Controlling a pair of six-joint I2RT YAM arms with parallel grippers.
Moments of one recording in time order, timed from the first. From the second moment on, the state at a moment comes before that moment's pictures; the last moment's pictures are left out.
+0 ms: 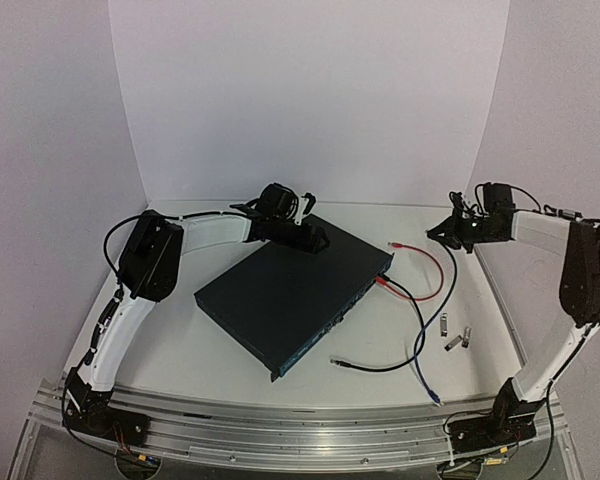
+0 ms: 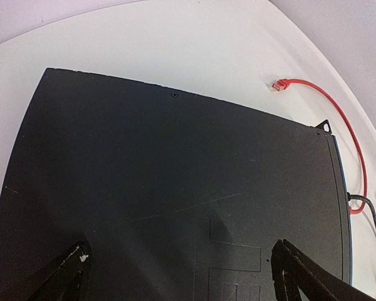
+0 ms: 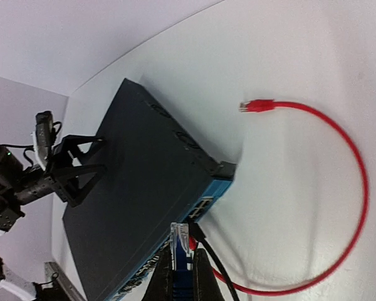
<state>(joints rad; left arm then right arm) -0.66 2.53 2.12 -0.26 0.24 -0.23 -0.04 1.68 1.20 -0.33 -0.63 0.35</state>
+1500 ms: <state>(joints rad) -0.66 2.51 2.08 -0.21 0.24 -0.23 -0.14 2.06 1.67 -0.81 -0.55 0.05</state>
